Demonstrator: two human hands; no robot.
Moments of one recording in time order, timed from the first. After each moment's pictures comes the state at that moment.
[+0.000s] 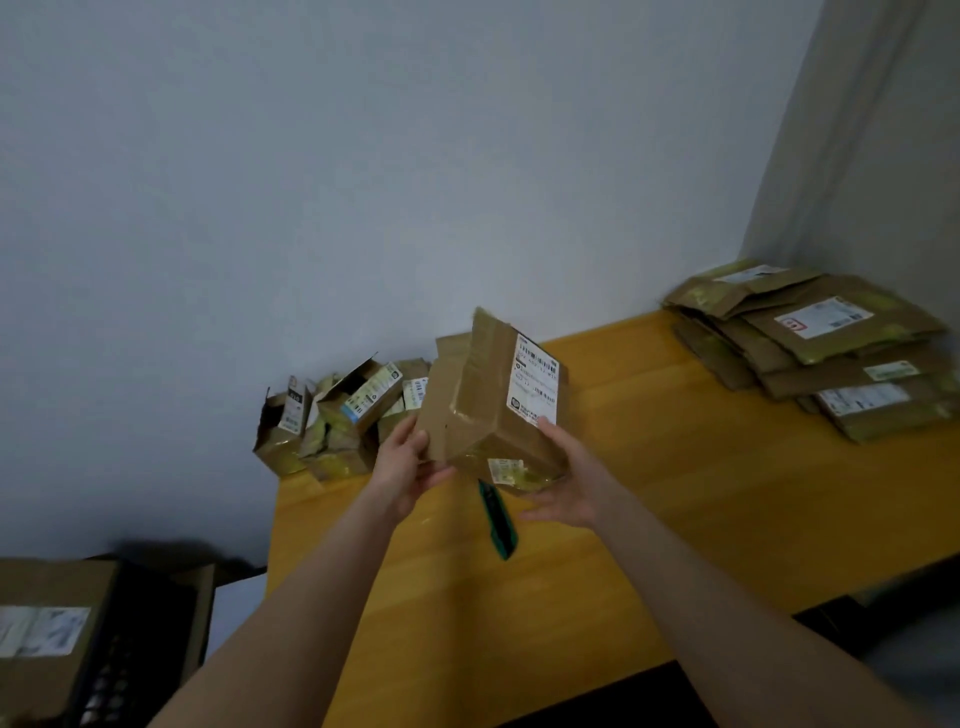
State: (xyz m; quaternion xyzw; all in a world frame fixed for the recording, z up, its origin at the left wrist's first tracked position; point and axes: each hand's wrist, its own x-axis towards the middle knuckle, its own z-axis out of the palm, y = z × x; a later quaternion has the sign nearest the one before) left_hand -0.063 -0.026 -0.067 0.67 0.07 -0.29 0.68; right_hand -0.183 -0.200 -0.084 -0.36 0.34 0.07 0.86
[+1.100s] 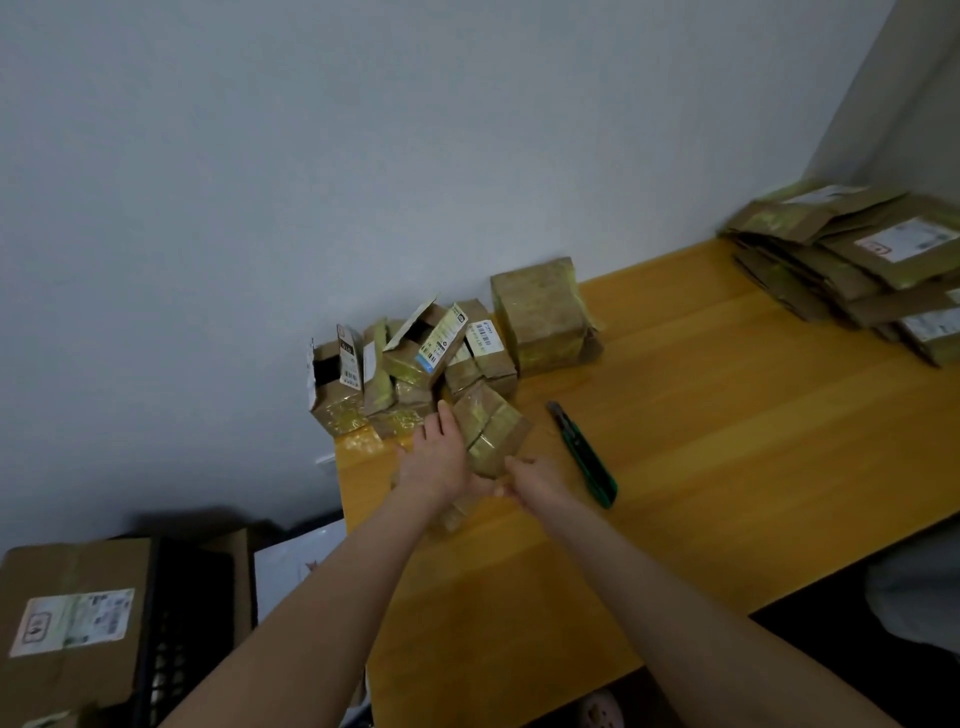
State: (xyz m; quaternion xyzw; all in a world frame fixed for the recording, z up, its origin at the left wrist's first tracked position) left_hand 0.003 0.080 -0.111 0.93 -0.26 -0.25 0.00; right_hand -0.087 -0.010 -0.135 -0.62 0.46 0.09 0.63
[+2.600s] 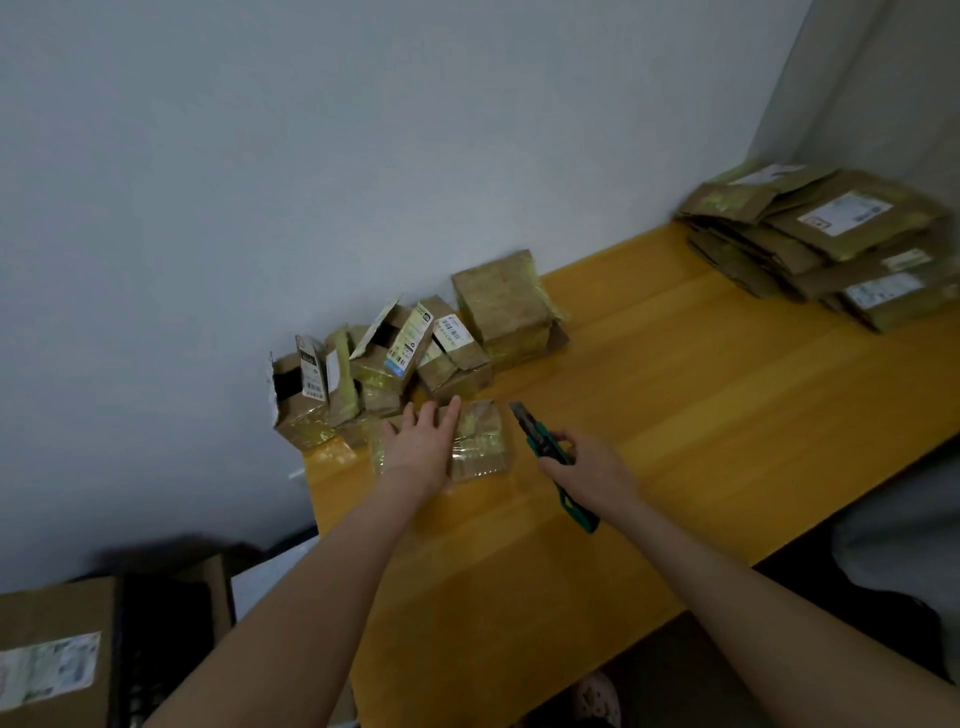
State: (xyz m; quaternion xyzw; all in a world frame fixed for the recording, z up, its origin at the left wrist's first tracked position) left_hand 0.016 0.065 -0.121 0.89 -0.40 -0.17 -0.11; right_hand -0.147 -0.076 -0.138 -0.83 0.38 0.03 0.41
